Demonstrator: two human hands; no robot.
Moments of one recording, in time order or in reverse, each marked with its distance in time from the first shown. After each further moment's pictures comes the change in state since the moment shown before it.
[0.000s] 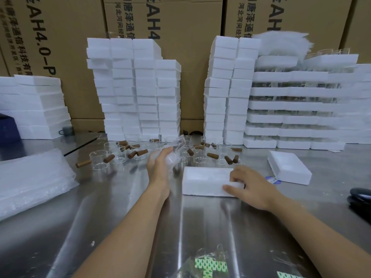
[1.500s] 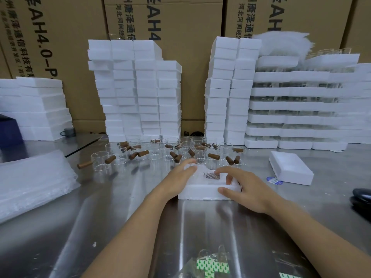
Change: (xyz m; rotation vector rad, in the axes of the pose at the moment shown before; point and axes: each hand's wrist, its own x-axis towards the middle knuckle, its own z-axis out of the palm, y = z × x) left_hand 0.007 -0.020 -0.006 0.902 -0.629 0.125; right_hand -0.001 -0.014 0.003 0.105 -0.047 -0.013
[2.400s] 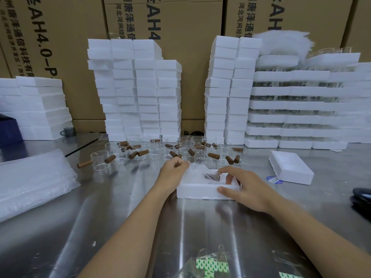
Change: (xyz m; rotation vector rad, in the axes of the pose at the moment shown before) left_hand 0.005 -0.001 -0.004 -0.084 0.267 -0.005; right_hand 0.003 0.007 0.003 0.000 0.020 0.020
